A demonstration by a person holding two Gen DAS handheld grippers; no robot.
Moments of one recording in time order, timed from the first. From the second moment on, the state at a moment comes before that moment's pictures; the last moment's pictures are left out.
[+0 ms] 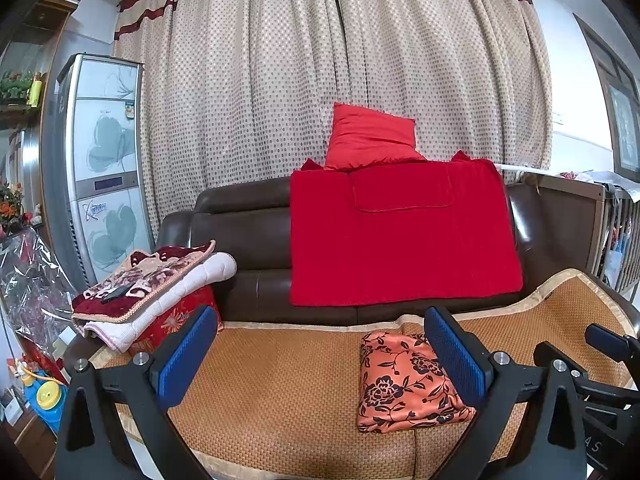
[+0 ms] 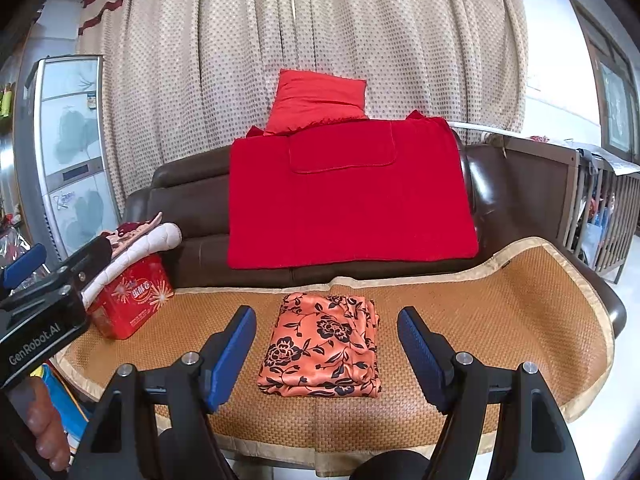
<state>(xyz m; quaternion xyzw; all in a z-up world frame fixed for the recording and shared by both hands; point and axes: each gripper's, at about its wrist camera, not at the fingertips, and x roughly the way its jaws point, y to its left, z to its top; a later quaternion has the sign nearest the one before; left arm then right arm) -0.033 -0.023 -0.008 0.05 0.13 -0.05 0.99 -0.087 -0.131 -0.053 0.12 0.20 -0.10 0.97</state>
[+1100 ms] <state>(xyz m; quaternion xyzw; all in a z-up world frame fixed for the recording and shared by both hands) -0.036 -0.012 -0.006 0.04 0.13 -0.06 0.99 -0.088 -0.125 -0.046 0.10 0.20 -0.10 0.97</state>
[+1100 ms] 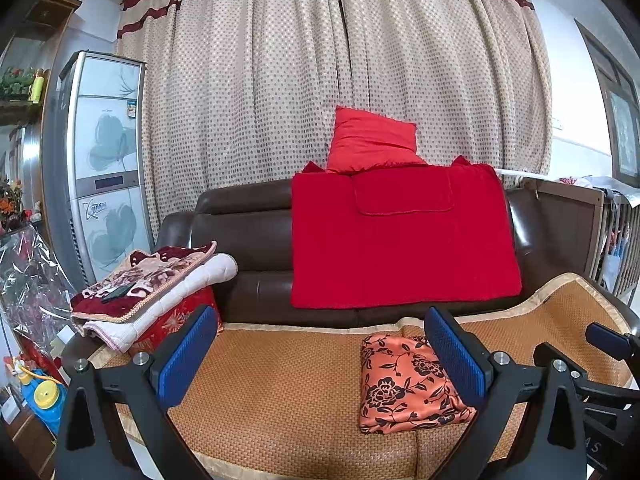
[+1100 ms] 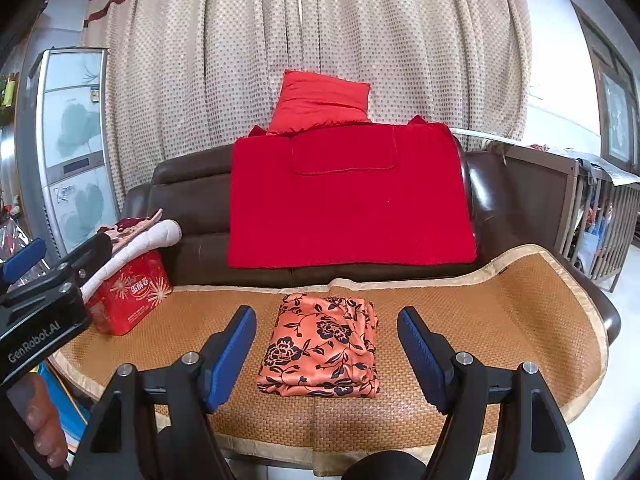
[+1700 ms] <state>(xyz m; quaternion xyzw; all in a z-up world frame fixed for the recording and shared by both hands) -0.024 0.002 -0.013 0.03 0.13 -0.06 0.99 -0.077 -0.113 -0.049 0.09 0.22 -0.11 0.97</state>
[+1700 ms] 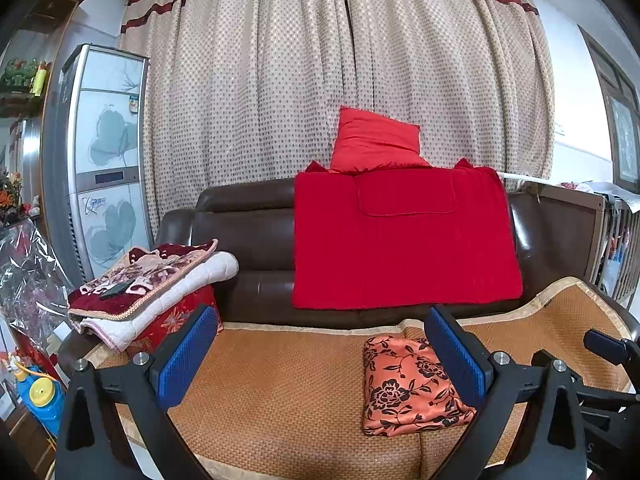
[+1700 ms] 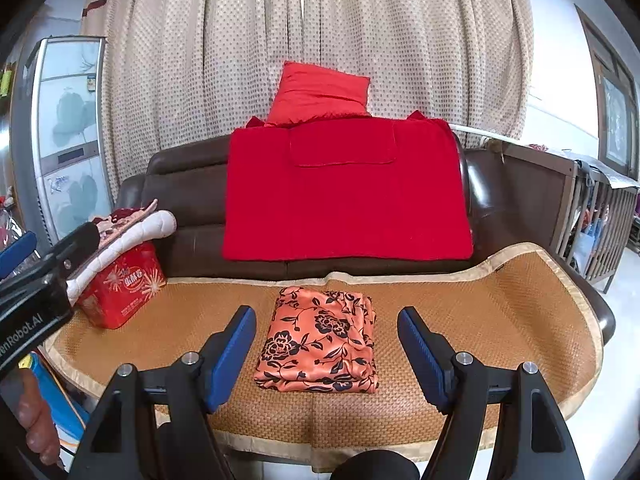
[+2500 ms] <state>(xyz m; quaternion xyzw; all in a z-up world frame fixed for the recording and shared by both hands) 0.074 -0.015 -0.041 0.03 0.18 -0.05 0.98 0.027 -0.122 -0.070 0.08 0.27 -0.09 0.96</state>
